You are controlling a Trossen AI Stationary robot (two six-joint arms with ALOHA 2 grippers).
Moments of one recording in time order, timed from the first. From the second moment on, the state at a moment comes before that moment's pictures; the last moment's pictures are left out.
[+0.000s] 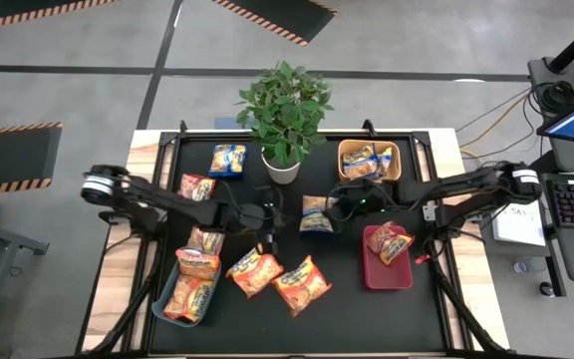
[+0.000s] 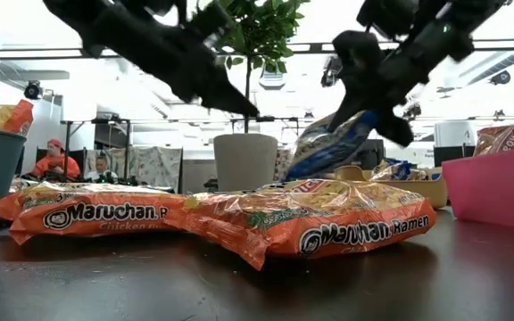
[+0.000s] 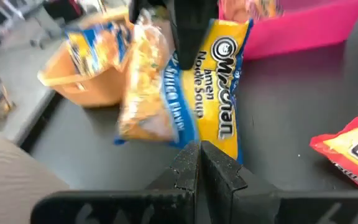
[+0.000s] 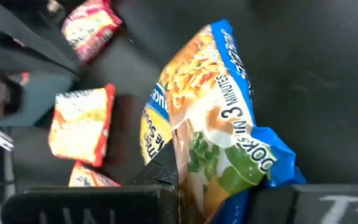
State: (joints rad) left arm -0.12 1.56 0.80 0.26 -0.36 0.15; right arm -0.07 1.31 0.69 -0.06 -0.02 0.82
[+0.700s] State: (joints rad) left arm -0.12 1.16 0.61 0.26 -0.36 0.22; right arm -0.44 1.41 1.47 -1.24 -0.04 0.58
